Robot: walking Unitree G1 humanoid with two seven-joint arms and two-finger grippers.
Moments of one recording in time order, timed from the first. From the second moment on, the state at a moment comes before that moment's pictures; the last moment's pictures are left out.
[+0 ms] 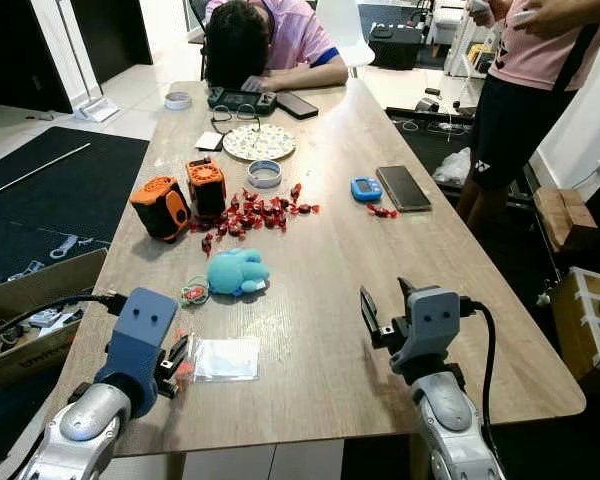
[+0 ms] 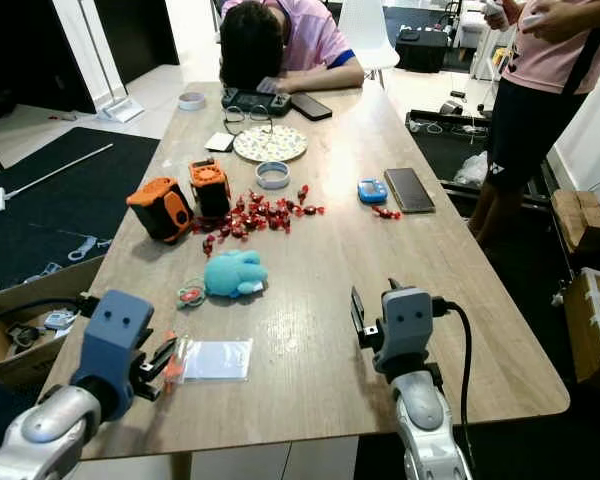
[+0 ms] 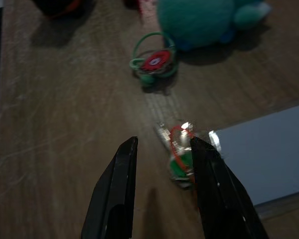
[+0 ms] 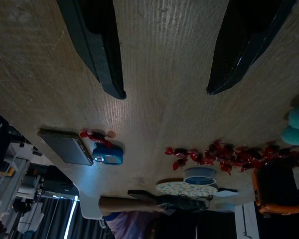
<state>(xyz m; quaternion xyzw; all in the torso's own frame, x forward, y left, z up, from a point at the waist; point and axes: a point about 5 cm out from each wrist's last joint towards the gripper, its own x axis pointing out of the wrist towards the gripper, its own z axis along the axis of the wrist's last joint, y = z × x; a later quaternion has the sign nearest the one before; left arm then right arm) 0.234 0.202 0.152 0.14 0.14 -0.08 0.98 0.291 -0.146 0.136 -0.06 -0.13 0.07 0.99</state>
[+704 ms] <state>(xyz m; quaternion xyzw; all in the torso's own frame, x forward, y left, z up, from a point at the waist) 0.220 0.209 0.140 0.09 0.18 -0.10 0.97 0.290 -0.146 0.135 -0.06 -0.13 0.07 0.99</state>
